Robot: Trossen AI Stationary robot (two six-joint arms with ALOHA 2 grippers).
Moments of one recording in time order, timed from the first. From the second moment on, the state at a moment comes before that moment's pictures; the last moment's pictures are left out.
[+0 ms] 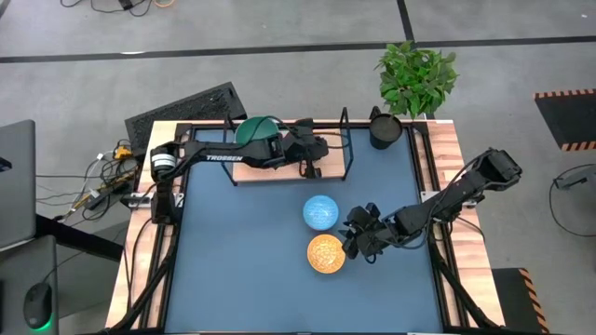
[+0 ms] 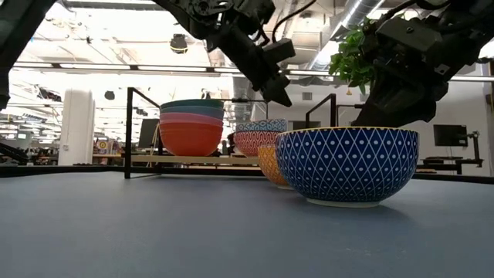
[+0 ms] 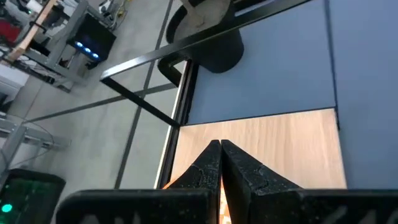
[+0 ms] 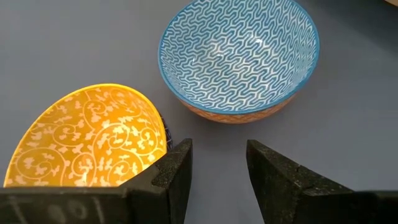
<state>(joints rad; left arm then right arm) 0.26 1.93 1.48 -0.03 -0.33 0.50 0.46 1.43 0.71 -0.24 0.55 0.96</state>
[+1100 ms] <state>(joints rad) 0.29 1.93 1.43 0.04 -0.29 0.55 0.46 1.43 0.71 -0.26 0.55 0.96</state>
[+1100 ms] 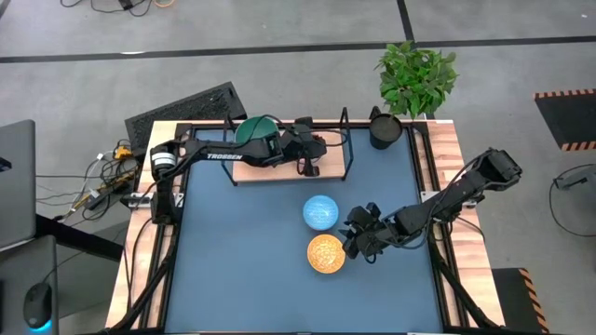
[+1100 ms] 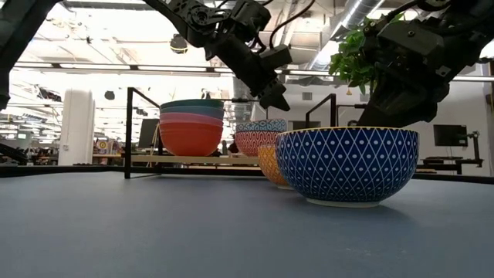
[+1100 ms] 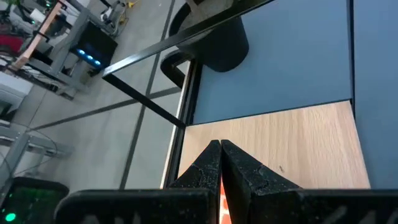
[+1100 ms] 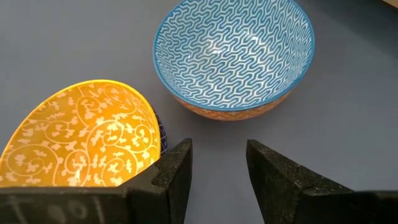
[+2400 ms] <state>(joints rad) 0.34 1.96 1.45 0.00 -0.53 0.52 0.46 1.43 0.71 -0.27 0.55 0.96</state>
